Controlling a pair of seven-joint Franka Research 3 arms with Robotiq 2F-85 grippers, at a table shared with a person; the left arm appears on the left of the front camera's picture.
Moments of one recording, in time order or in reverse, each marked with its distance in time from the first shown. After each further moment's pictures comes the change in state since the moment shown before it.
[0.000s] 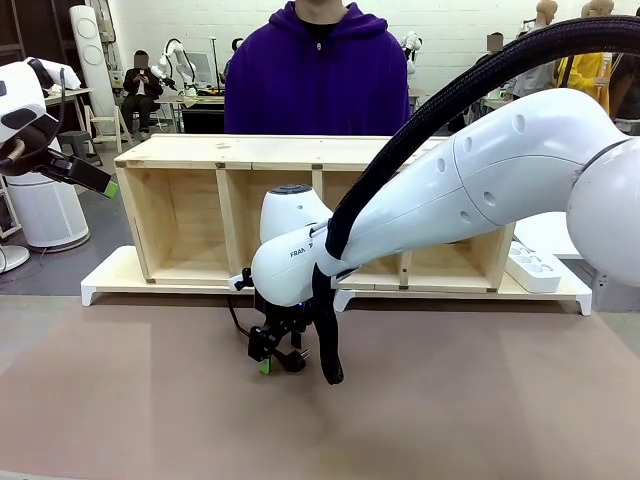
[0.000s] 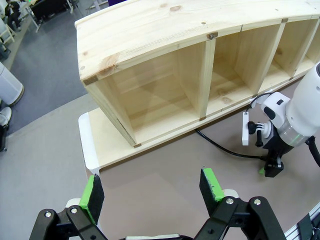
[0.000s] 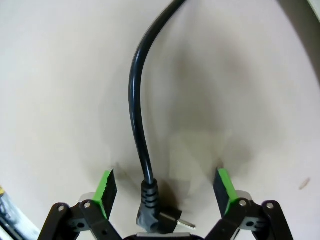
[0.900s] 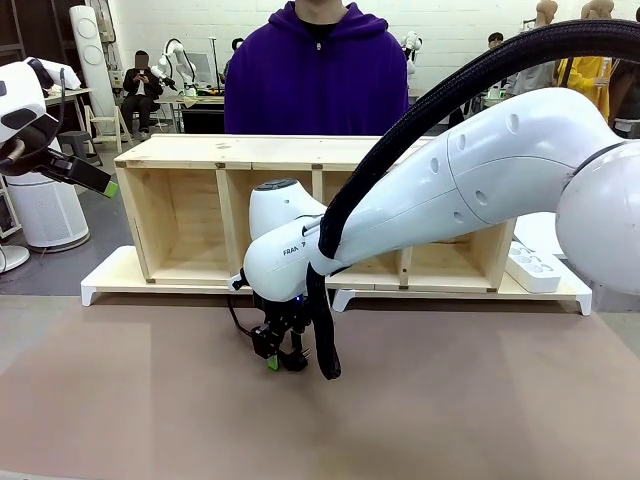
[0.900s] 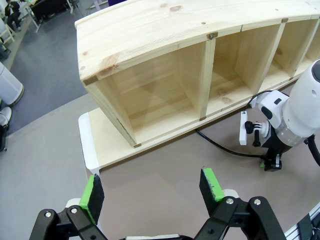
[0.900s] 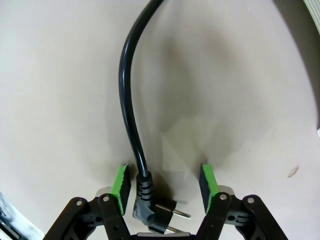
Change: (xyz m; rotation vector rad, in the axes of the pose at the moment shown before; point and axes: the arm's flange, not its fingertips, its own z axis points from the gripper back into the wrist) left arm 0.000 0.000 0.000 0.000 0.000 0.000; right arm 0.008 0.001 0.006 -0.064 0.057 0.003
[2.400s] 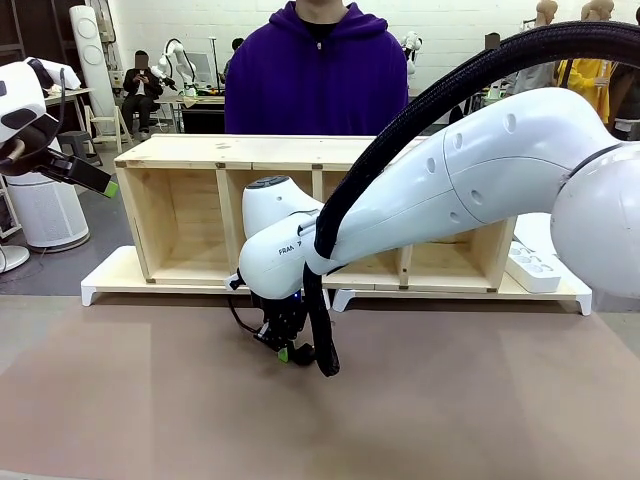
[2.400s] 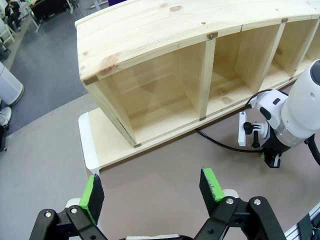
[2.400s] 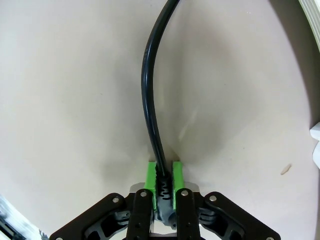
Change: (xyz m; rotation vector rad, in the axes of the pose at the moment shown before) left arm 0.000 0.000 0.000 0.000 0.000 0.000; right arm 0.003 0.002 0.005 -0.035 0.026 0.023
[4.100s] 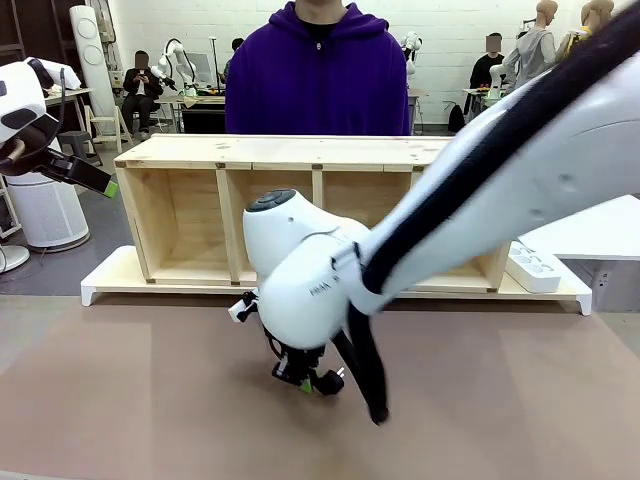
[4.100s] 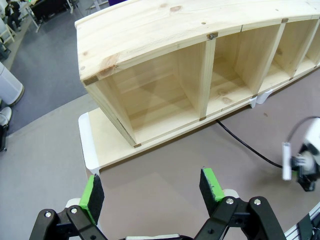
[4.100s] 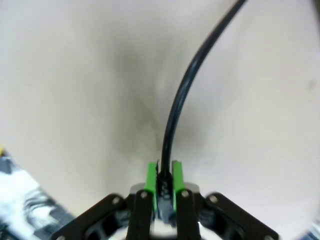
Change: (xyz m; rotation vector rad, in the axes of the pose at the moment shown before) left arm 0.000 0.000 0.000 0.000 0.000 0.000; right arm -0.112 0.074 0.022 -0.127 0.000 0.068
